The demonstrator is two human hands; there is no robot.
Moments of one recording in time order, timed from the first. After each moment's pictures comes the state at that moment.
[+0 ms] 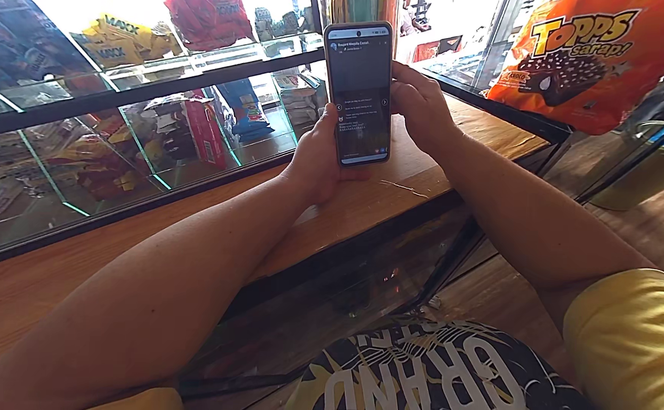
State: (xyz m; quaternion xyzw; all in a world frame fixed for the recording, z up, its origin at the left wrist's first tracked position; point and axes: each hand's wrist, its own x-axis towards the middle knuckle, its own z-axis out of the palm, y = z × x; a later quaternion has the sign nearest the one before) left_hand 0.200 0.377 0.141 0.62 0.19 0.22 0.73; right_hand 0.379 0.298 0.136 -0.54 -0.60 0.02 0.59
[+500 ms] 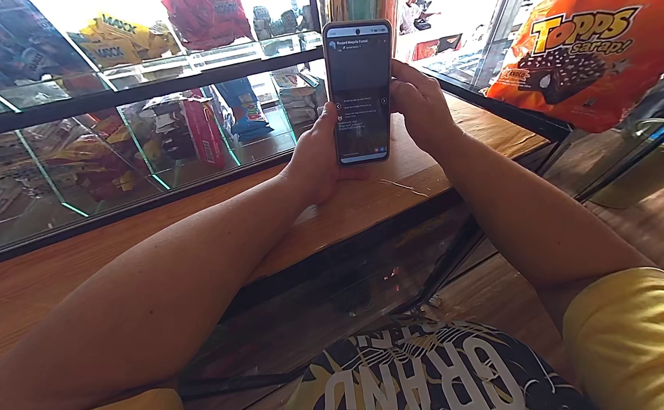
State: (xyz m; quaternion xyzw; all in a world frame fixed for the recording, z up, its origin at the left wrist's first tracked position) left_hand 0.199 0.376 0.140 0.62 0.19 0.22 0.73; right_hand 0.377 0.297 0.136 -0.54 -0.60 0.02 0.60
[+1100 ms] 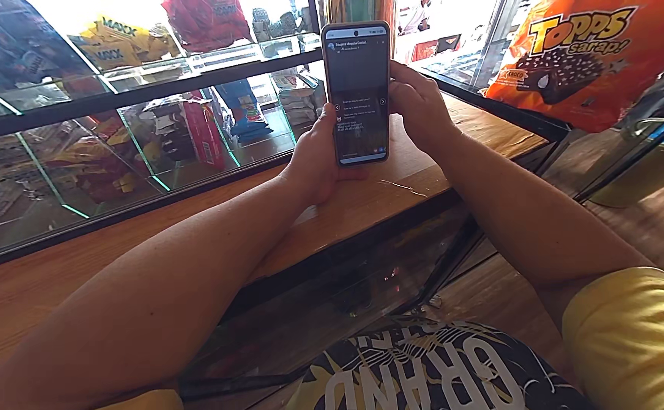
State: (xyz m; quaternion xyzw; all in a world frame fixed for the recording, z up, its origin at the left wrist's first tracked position) left_hand 0.199 0.376 0.141 0.62 0.19 0.22 0.72; right_hand 0.378 0.298 0.136 -0.54 -0.60 0.02 0.59
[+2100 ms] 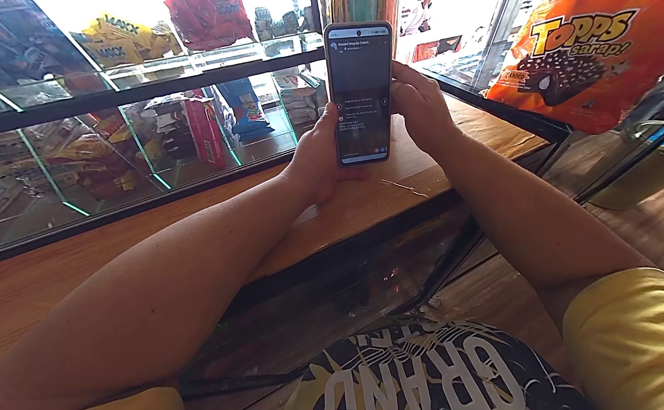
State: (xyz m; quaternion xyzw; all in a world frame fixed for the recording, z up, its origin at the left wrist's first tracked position) left_hand 0.199 0.378 0.140 0.63 0.19 0.21 0.73; right_hand 0.378 0.297 0.137 -0.55 -0.59 0.02 0.59
